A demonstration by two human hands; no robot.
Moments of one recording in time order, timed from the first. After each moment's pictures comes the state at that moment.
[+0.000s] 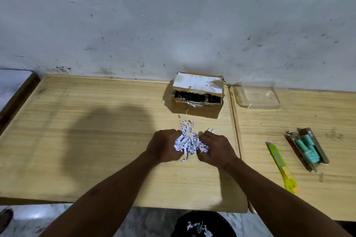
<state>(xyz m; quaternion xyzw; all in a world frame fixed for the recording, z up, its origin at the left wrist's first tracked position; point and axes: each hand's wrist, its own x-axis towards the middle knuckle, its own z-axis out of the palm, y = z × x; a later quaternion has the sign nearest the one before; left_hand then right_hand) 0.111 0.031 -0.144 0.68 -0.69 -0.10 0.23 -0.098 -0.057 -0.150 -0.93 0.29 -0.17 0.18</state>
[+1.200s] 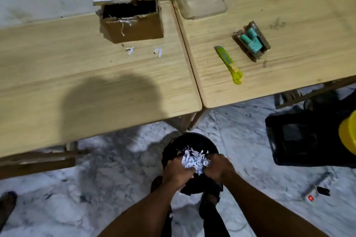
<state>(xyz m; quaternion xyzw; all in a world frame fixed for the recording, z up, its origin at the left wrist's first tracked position) -0.126 0.257 -0.258 0.78 -0.39 -0.49 0.02 -0.287 0.208 -0.244 -0.62 0.63 0.18 0.43</state>
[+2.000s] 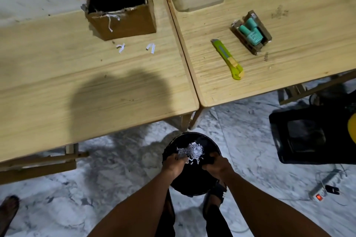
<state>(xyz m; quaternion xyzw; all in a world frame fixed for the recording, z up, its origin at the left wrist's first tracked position) -0.112 0.228 -0.295 0.76 -0.23 -0.61 -0.01 -0.299 0.202 -0.293 -0.46 0.70 0.17 0.52</state>
